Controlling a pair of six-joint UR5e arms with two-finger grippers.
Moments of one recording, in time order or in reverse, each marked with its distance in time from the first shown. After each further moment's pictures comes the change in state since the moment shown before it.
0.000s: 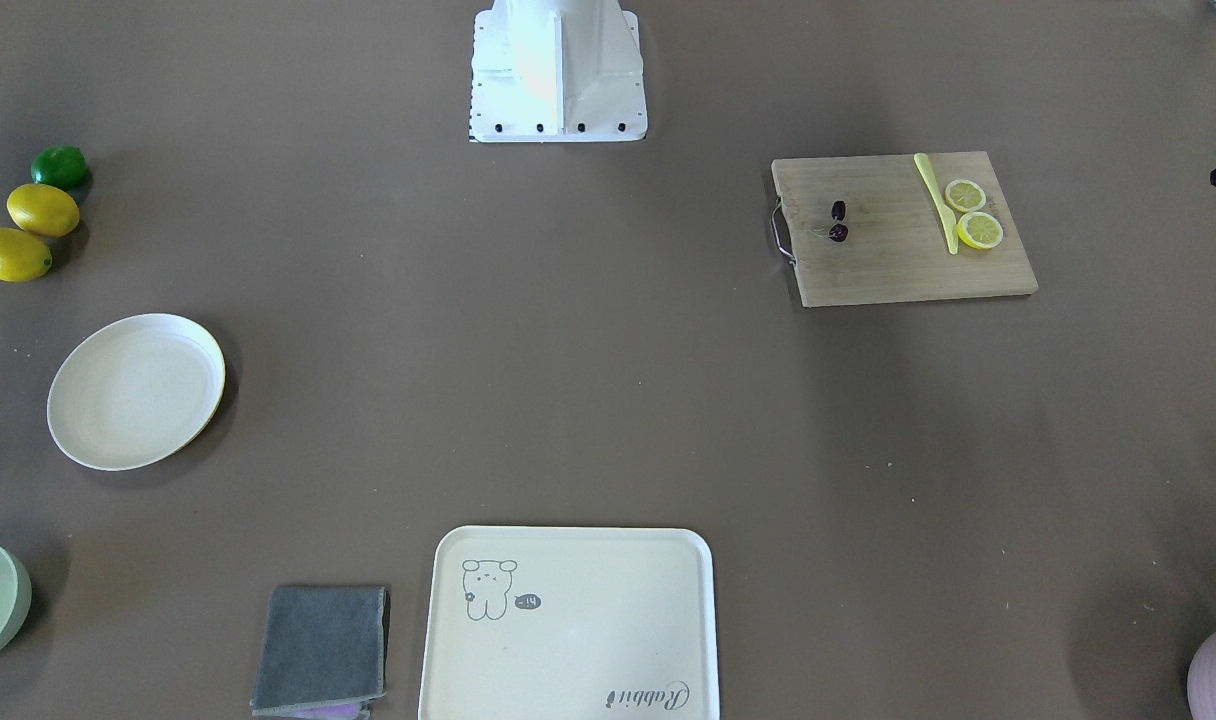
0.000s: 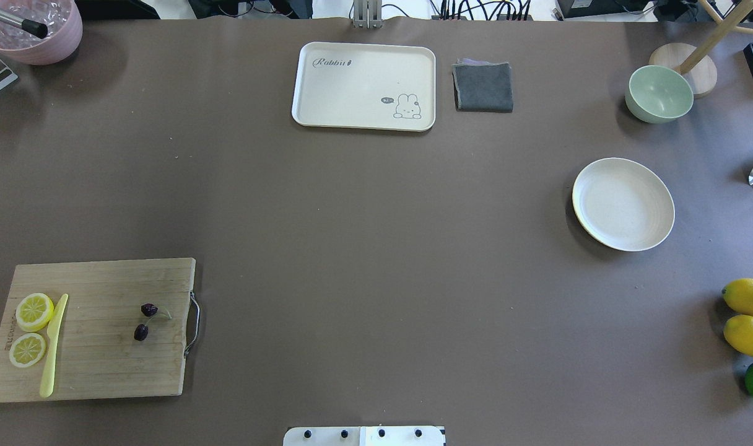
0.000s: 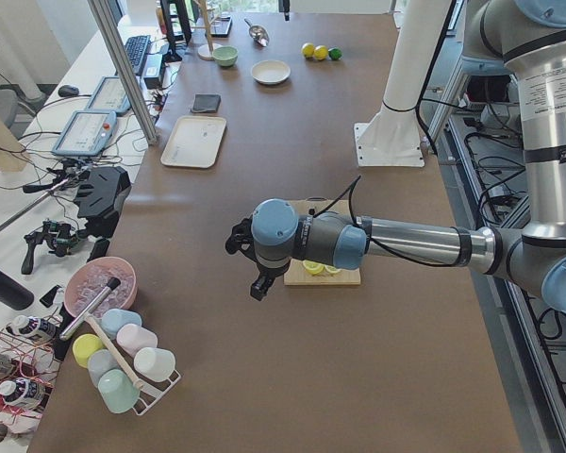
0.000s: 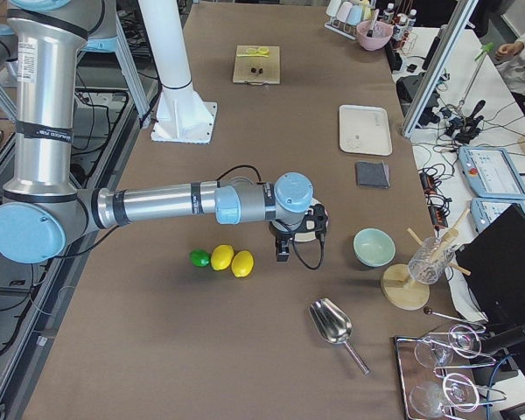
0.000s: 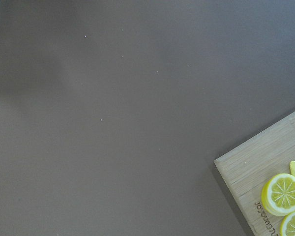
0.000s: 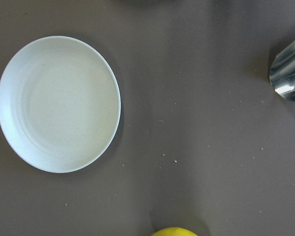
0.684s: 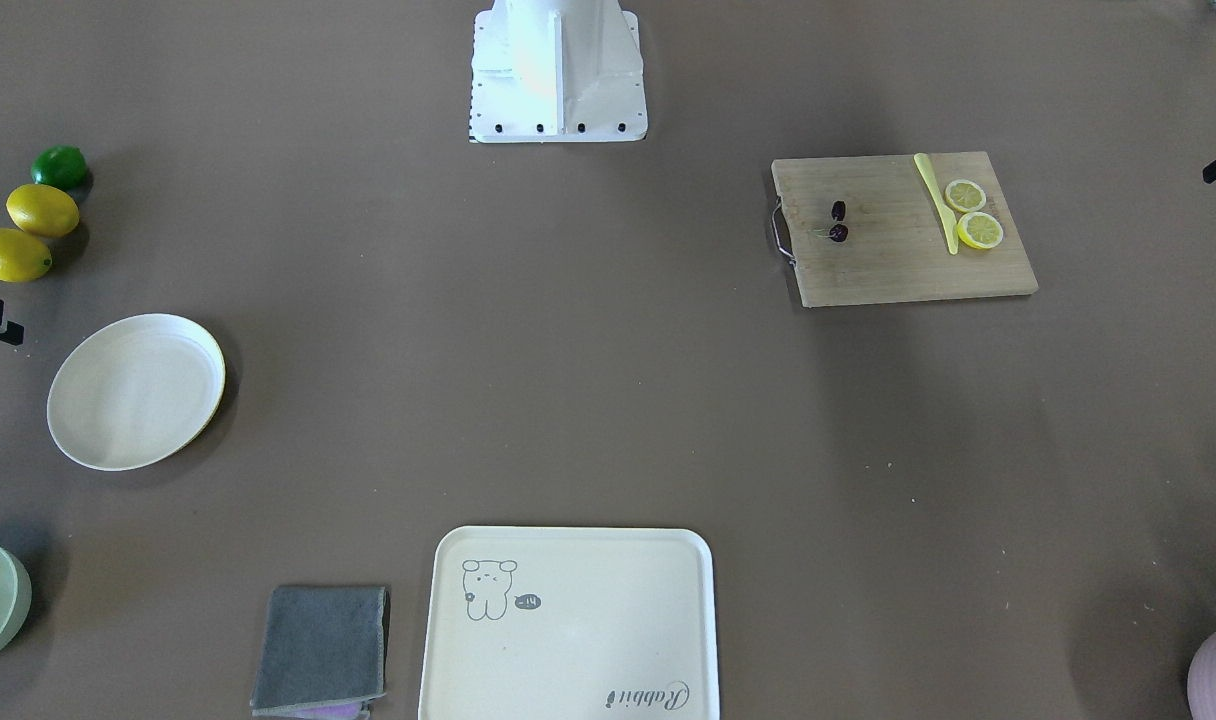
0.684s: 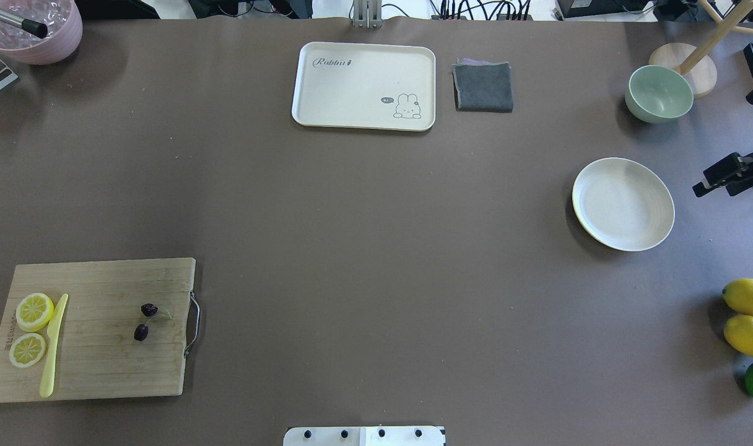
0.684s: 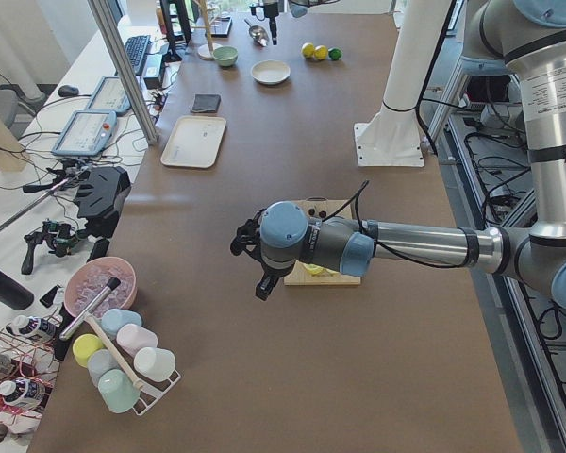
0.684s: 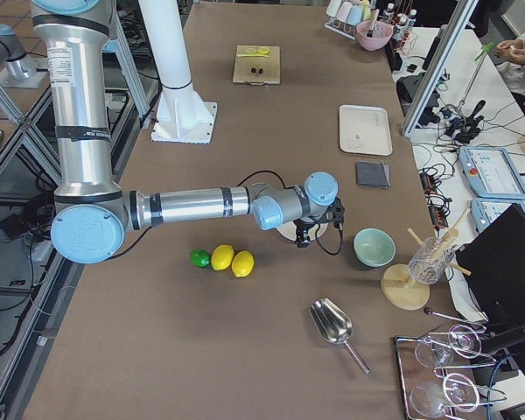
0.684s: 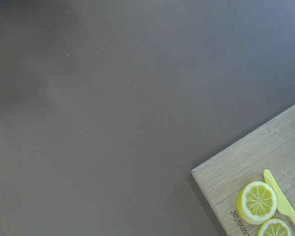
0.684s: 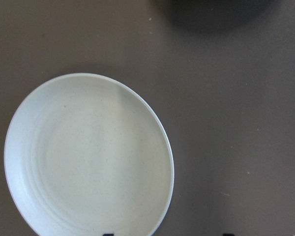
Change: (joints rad) left arm 0.008 0.020 0.003 -0.072 -0.004 -0.082; right arm -0.172 0.172 -0.269 0.350 -0.007 0.302
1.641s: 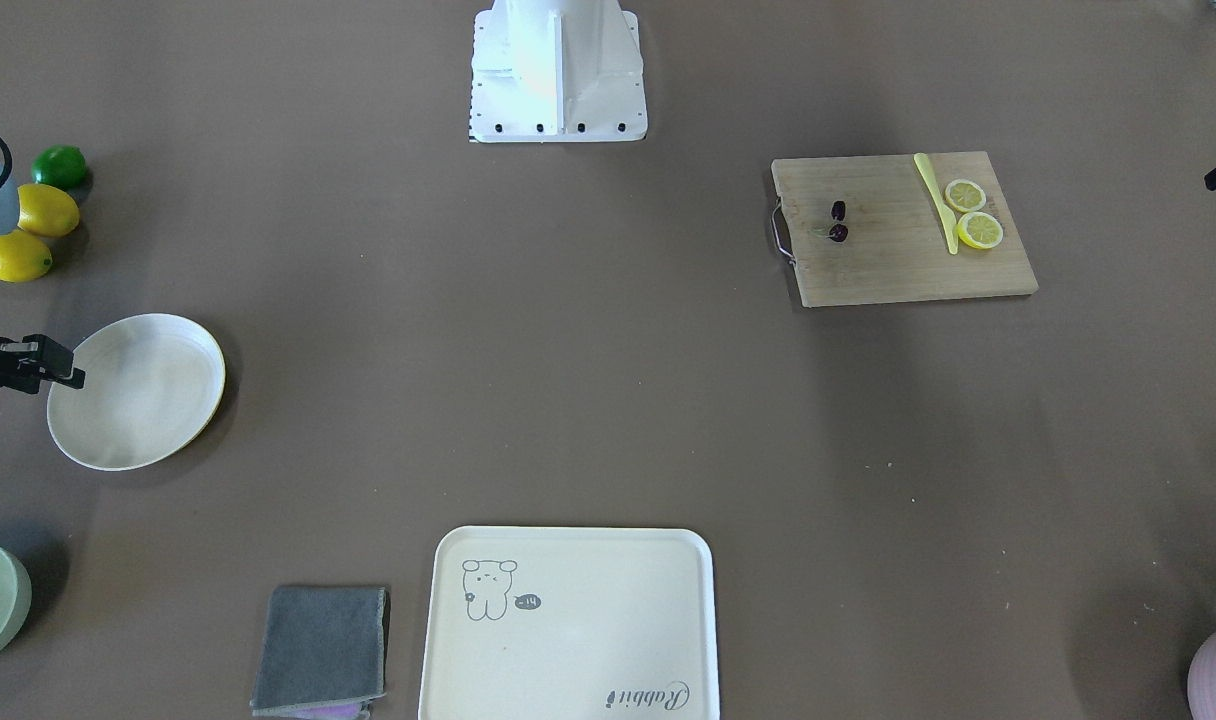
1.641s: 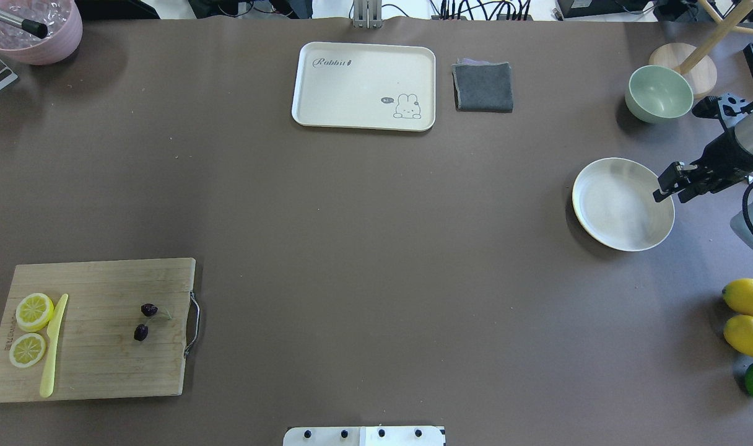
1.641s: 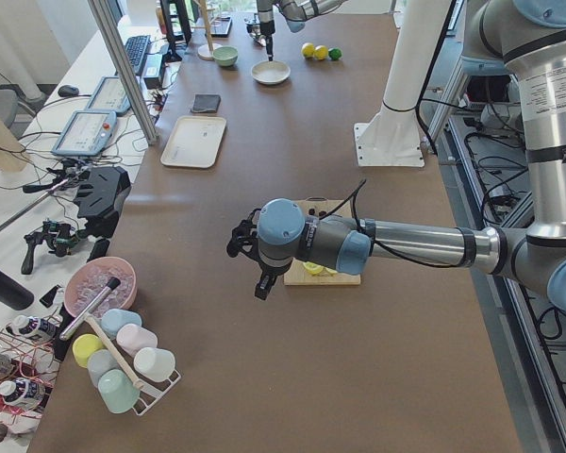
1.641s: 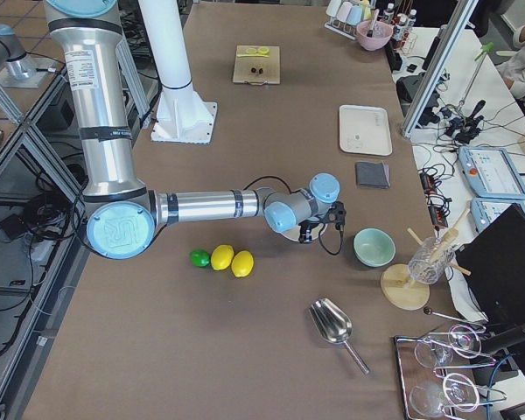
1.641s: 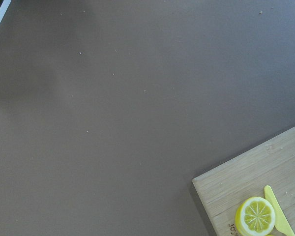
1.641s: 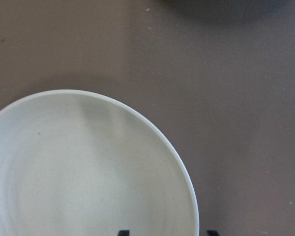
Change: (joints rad) left arm 0.002 -0.011 0.001 -0.001 0.009 -0.098; right arm -0.107 0.049 -0.088 0.070 -0.105 0.140
